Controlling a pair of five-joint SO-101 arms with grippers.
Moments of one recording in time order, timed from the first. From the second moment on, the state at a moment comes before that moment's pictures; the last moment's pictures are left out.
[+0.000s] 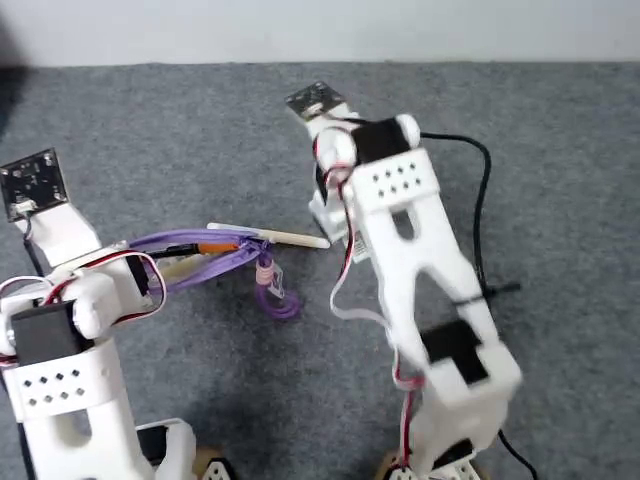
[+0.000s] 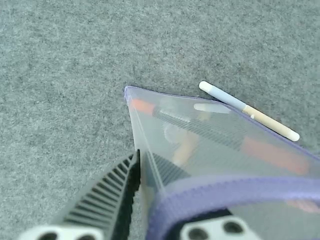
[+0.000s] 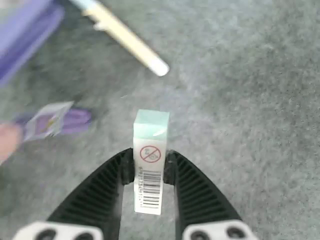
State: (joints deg) left arm -16.8 -47.6 29.1 88.4 14.9; right arm -24.3 12.2 -25.8 100.5 11.3
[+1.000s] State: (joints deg) left arm -16.8 -47.6 29.1 88.4 14.9; right arm -54.0 -18.0 -18.3 72.2 -12.7
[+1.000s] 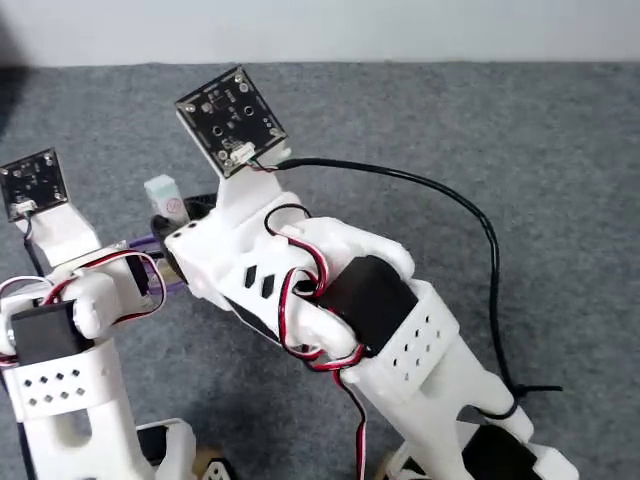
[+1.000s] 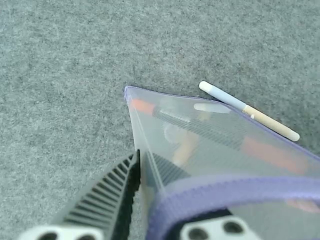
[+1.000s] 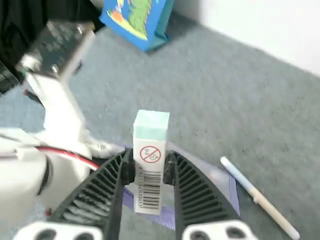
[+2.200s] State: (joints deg) left arm -16.8 -47.6 29.1 88.4 14.9; right arm -54.9 -47.9 56.8 4.5 -1.2
